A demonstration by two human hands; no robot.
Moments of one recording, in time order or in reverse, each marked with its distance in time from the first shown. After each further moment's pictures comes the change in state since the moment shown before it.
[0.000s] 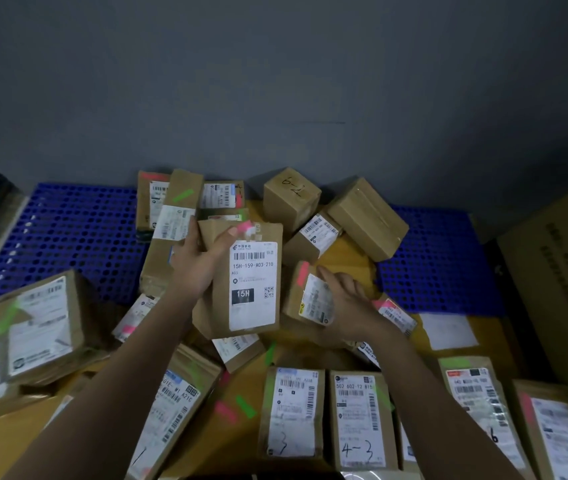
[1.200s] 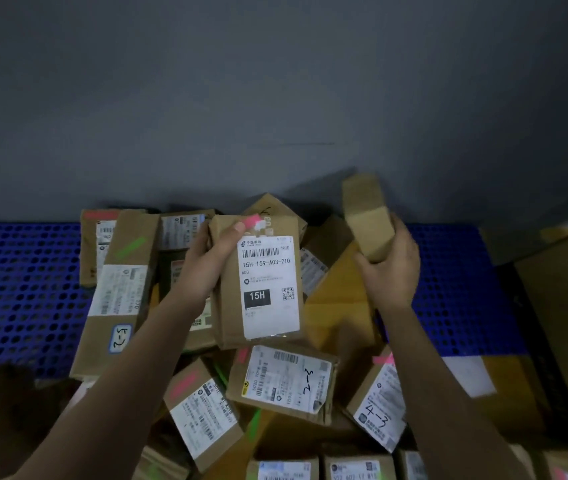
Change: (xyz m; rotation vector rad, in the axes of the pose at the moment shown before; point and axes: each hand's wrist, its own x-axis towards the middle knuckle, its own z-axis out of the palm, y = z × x) left_hand 0.101 0.058 0.070 -0.182 -0.245 0.011; right_hand 0.128 0.060 -0.089 0.276 0.999 0.078
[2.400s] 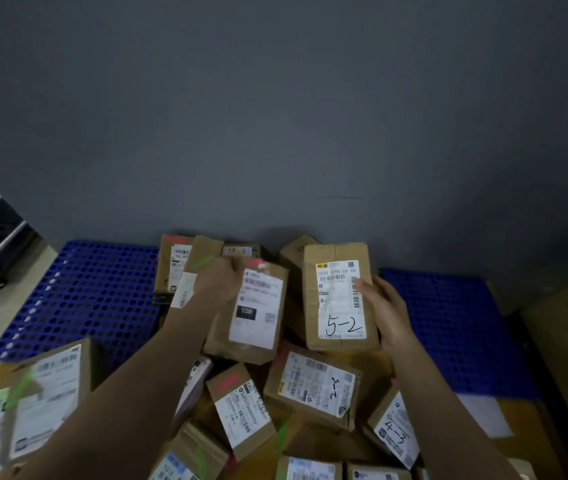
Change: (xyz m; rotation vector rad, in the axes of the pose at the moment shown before) left_hand -0.026 0.012 -0.063 0.893 0.264 0.094; right_hand -0.061 -0.079 -0.038 0.853 -0.394 0.610
